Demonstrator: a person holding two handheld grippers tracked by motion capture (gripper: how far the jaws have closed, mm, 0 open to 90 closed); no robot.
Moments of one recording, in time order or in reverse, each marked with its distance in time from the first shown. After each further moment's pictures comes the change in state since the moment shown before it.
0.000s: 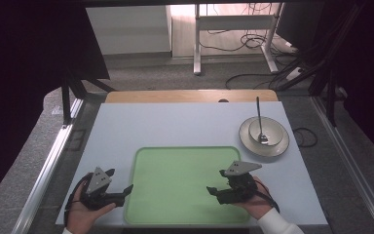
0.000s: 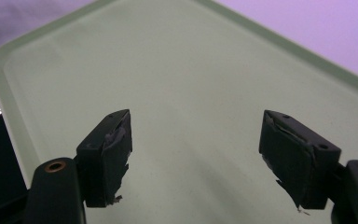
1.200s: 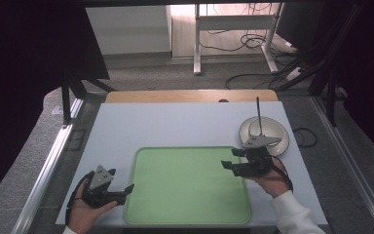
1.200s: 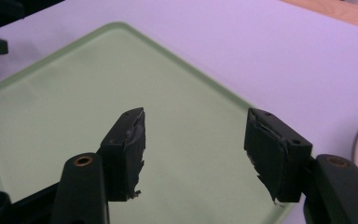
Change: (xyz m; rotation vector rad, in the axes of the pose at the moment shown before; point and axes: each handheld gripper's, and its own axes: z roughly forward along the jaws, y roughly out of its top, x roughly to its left) left arm 0.003 0.001 0.006 0.038 -0.008 -0.022; right arm -0.060 0.036 -0.032 -0.054 -0.028 0.053
